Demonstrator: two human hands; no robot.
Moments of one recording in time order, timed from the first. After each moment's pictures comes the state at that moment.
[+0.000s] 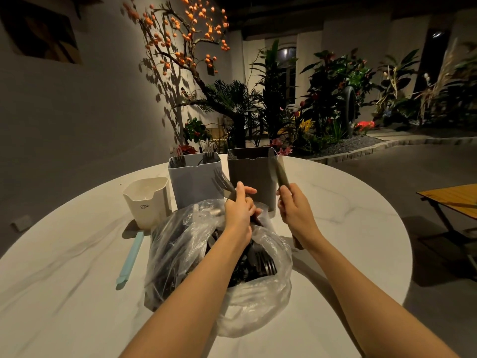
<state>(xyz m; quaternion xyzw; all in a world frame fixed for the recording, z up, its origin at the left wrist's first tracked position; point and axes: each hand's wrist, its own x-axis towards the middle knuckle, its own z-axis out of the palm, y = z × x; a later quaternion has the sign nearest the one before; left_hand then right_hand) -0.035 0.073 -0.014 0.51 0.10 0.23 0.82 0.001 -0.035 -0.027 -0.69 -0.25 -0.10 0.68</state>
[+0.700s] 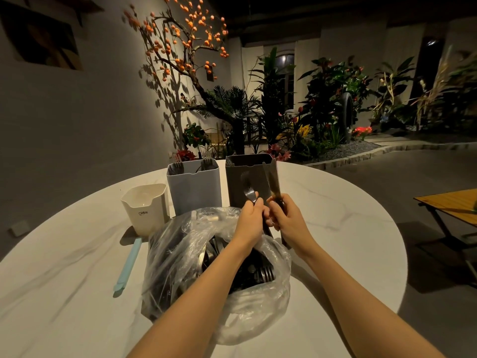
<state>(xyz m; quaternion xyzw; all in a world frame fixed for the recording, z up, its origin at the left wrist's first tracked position) -0.037 0.061 -0.021 0.71 0.01 0.19 0.68 0.004 -0.034 -0.037 -0.70 -0.27 -0.07 0.66</state>
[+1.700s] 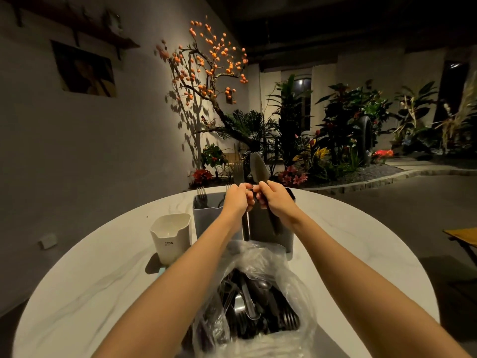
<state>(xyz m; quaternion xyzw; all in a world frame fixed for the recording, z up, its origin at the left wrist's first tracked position) -0.017 0.130 0.093 0.69 0.09 0.25 0.67 0.037 0.036 0.083 -0.71 -0.32 -0.01 0.62</state>
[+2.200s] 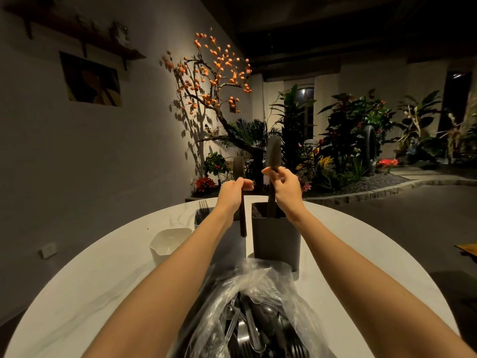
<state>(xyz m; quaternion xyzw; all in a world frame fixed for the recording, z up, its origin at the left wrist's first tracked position) 0.006 0.158 0.125 0.73 0.08 0.31 0.61 0.088 0.052 0.114 -0.71 -0.29 -0.21 0.61</state>
